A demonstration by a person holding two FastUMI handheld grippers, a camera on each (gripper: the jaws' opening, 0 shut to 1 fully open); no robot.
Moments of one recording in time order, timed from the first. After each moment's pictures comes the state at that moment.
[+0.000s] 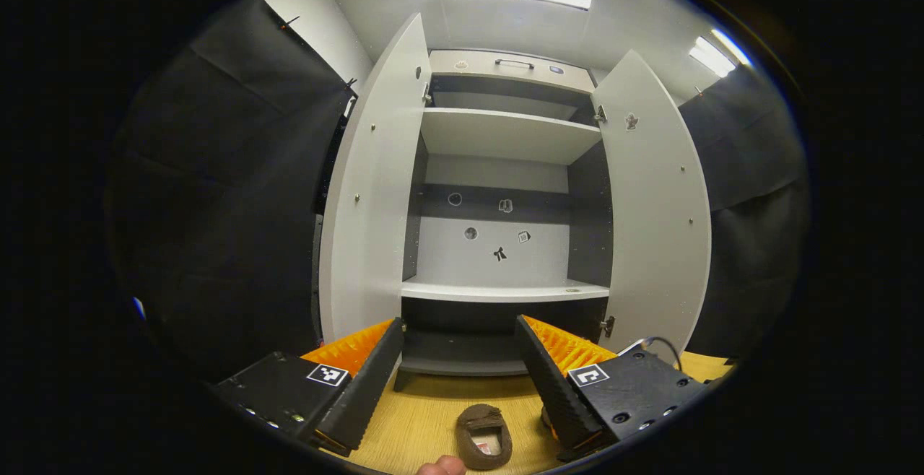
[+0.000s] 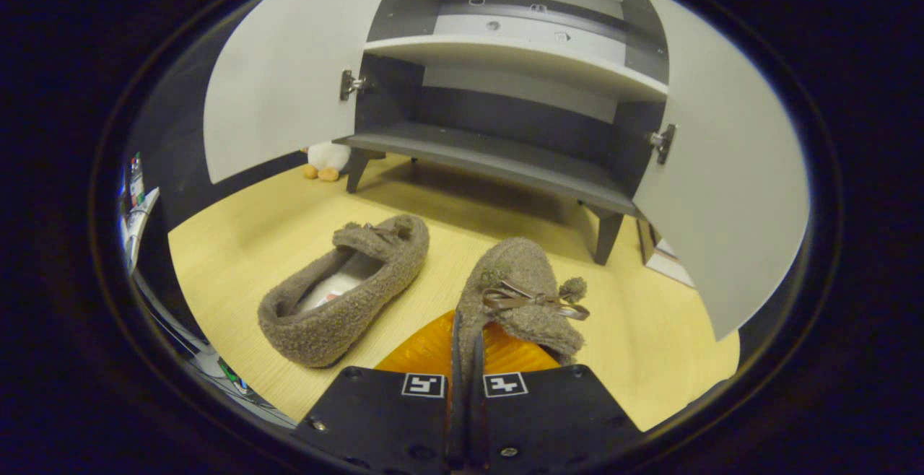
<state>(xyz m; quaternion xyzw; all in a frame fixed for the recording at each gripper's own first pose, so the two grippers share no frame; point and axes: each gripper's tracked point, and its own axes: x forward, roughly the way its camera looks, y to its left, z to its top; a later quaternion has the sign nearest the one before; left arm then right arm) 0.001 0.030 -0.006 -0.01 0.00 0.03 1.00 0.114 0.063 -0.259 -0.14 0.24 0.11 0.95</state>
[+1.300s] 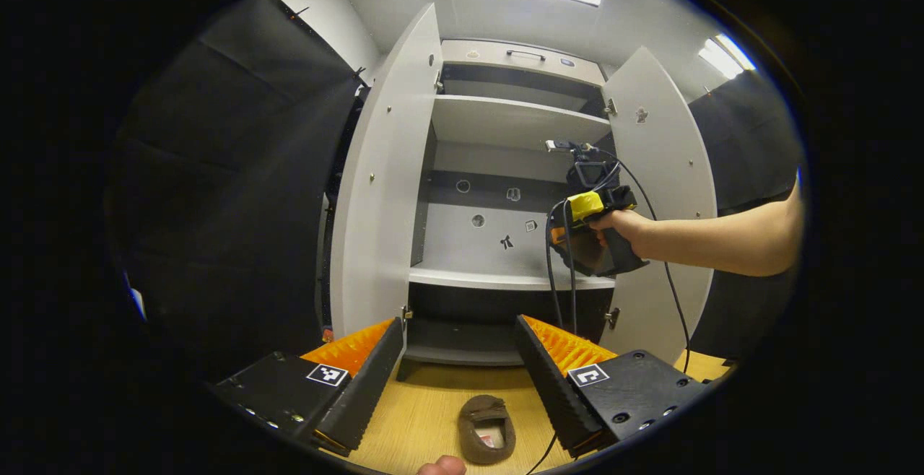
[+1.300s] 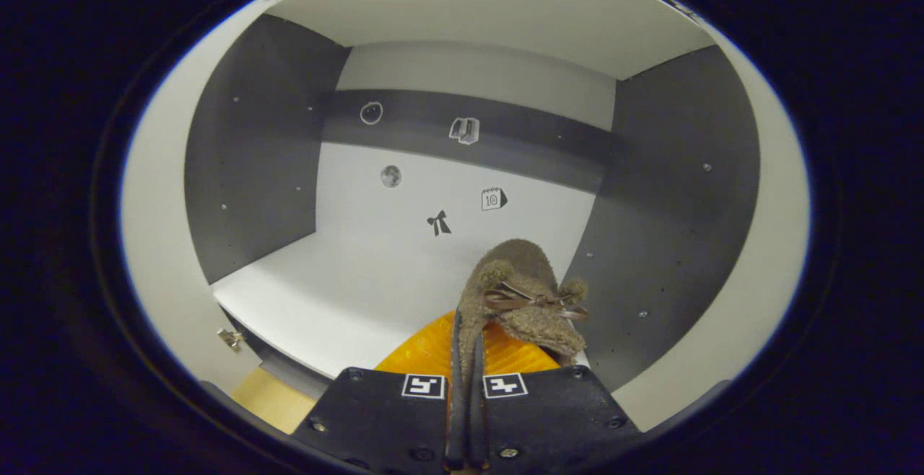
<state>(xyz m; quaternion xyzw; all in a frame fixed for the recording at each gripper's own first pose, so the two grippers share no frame) -0.005 0.047 -0.024 -0.02 0.03 0.04 1.00 0.387 0.078 0.063 -0.14 0.16 0.02 0.98</state>
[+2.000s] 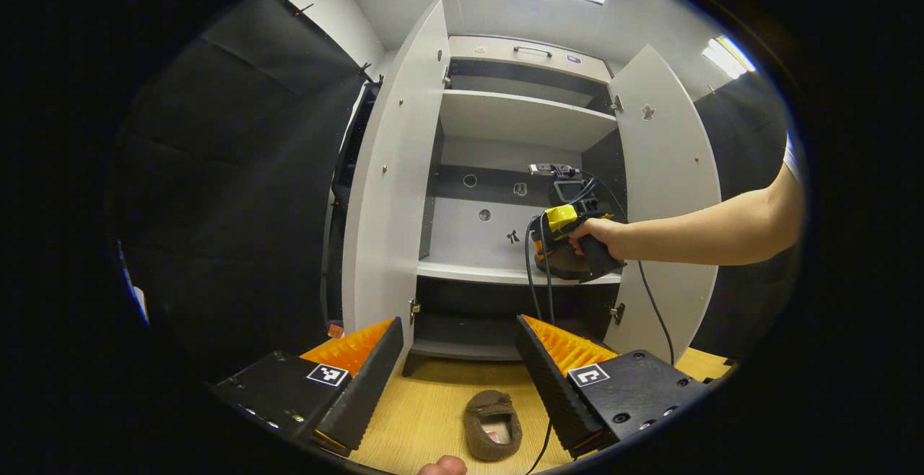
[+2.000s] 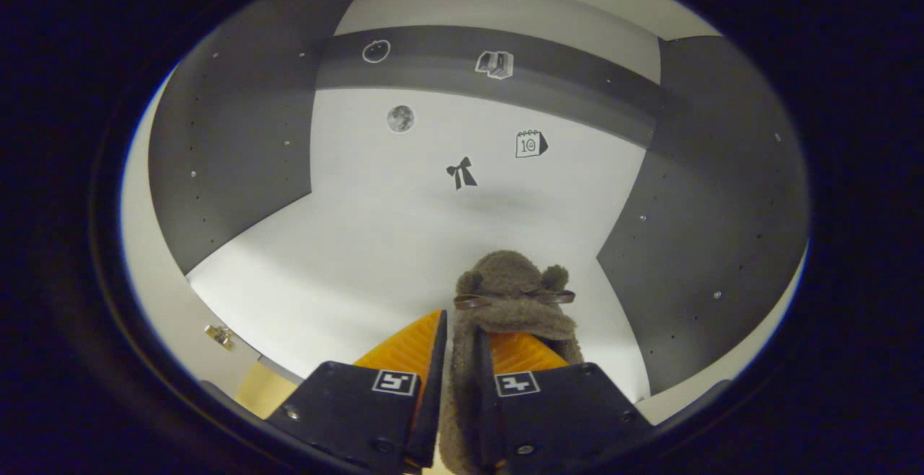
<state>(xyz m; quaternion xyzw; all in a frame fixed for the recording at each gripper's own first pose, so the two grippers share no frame) -0.009 0.050 -0.032 -0.03 0.03 0.04 1.00 0.410 0.107 0.019 -0.13 0.23 0.03 0.96</state>
